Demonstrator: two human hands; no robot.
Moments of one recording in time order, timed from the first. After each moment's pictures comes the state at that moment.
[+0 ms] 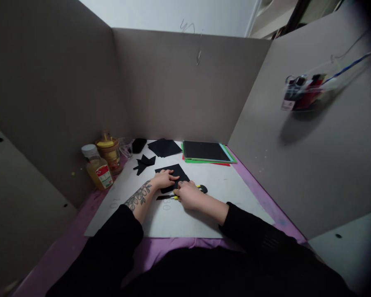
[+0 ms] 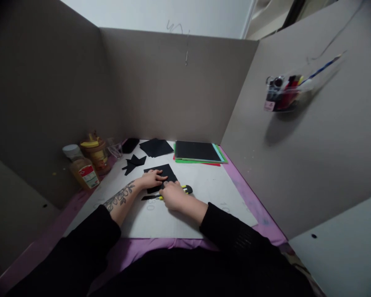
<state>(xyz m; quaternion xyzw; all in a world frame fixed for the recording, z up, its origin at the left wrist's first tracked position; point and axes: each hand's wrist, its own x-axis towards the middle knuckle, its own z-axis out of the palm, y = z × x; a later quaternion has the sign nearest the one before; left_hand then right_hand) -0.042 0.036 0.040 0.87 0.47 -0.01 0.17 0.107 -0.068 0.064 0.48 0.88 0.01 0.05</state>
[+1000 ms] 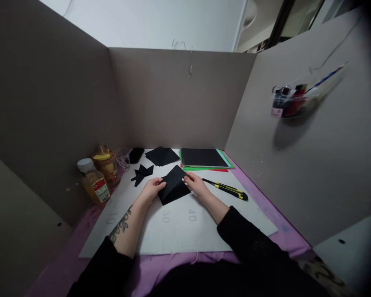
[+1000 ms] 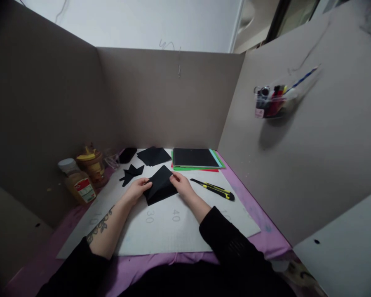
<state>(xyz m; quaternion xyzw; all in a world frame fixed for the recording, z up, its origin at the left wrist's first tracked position) -0.066 0.018 0.038 0.56 0.44 0.42 0.56 0.153 0.006 0.022 0.50 0.60 -0.36 -0.52</state>
